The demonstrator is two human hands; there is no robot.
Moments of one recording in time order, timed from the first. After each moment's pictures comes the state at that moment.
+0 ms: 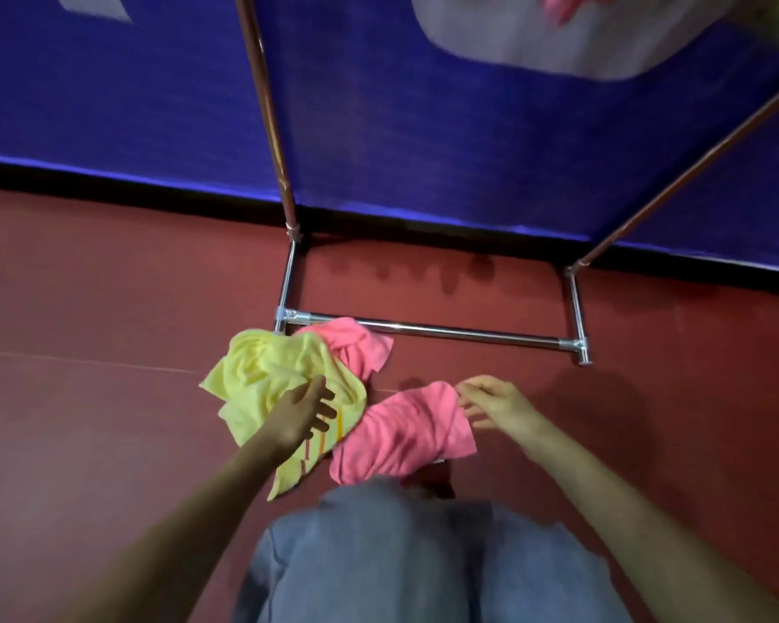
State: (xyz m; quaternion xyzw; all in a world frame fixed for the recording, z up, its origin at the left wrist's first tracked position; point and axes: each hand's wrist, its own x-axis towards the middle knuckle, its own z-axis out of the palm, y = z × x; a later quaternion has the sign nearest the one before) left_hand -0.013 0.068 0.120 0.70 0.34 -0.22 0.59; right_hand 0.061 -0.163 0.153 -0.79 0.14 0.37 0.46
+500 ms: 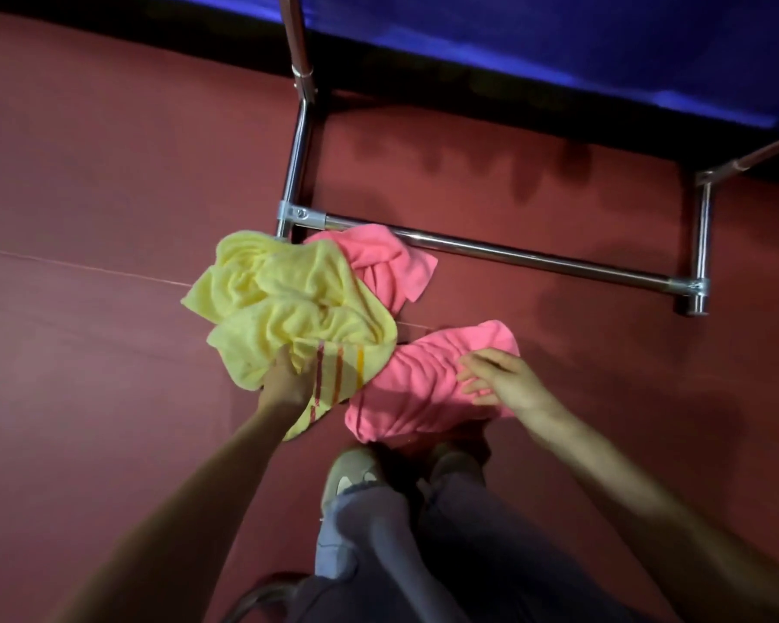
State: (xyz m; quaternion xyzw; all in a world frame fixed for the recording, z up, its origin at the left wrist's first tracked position) left_hand -0.023 0.093 -0.067 0.73 0.47 -0.25 0.43; right_hand 0.068 -0.130 -0.007 -0.73 0.20 0.46 0.47
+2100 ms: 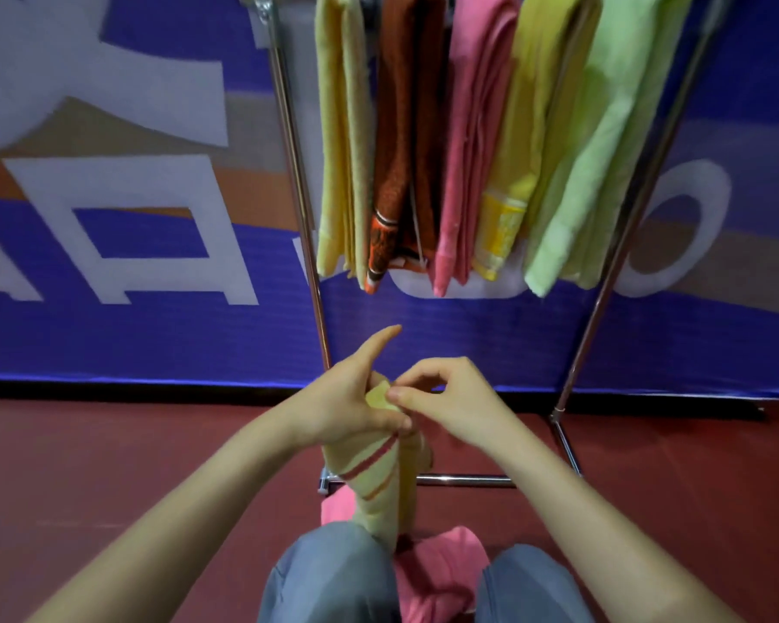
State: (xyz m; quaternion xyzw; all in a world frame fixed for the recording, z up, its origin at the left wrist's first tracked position) left_hand -0.045 0.028 0.448 0.89 -0.09 -0.09 0.45; right_hand -0.008 -0.120 0.424 -0.79 -0.23 0.10 0.56
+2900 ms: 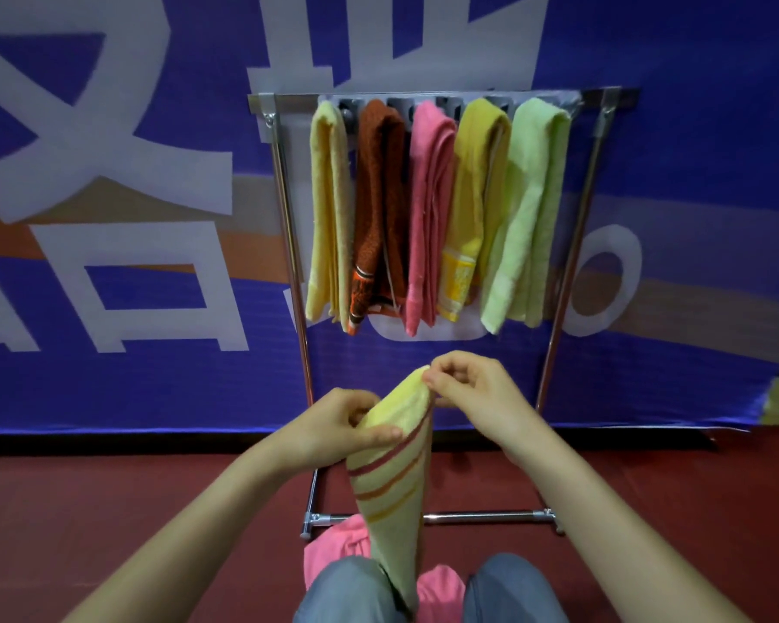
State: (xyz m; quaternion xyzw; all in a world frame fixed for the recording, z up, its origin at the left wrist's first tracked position) left_hand -0.093 0.006 0.475 0.88 -0.12 -0.07 0.46; right_hand -0.057 -0.173 0.483 -0.73 -0.22 0.04 0.65
